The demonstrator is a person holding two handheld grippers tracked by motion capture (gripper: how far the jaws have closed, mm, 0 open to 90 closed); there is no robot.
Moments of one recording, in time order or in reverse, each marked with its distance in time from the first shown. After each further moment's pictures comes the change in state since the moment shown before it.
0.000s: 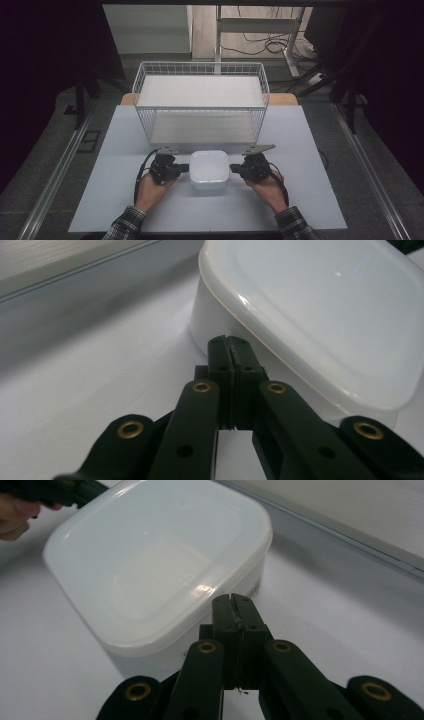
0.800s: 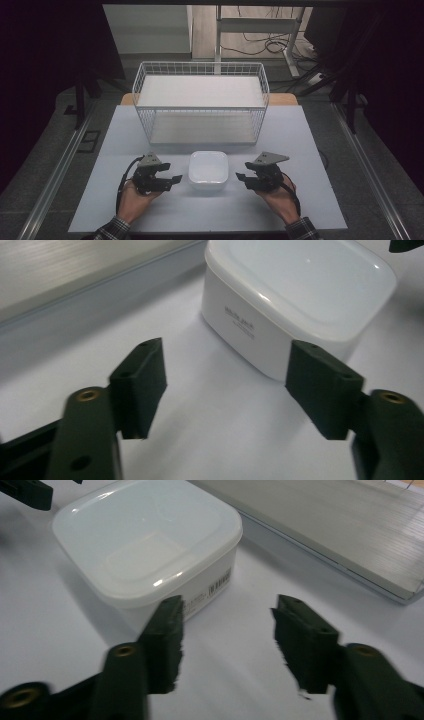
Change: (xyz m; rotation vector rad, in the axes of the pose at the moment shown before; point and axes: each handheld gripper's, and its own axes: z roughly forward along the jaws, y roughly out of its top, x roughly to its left) left arm -0.006 -0.033 -0.044 -0.086 0.049 0.072; right arm 0.008 -0.022 -0.035 -0.083 -0.109 -0.095
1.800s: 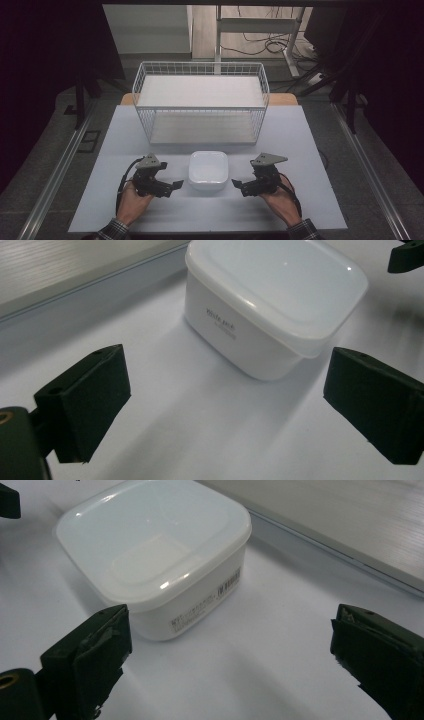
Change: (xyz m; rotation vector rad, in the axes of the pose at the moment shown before) left arm -0.002 0.004 -0.001 -0.030 -0.055 0.007; right arm 0.002 -0.002 0.008 -0.007 0.023 0.044
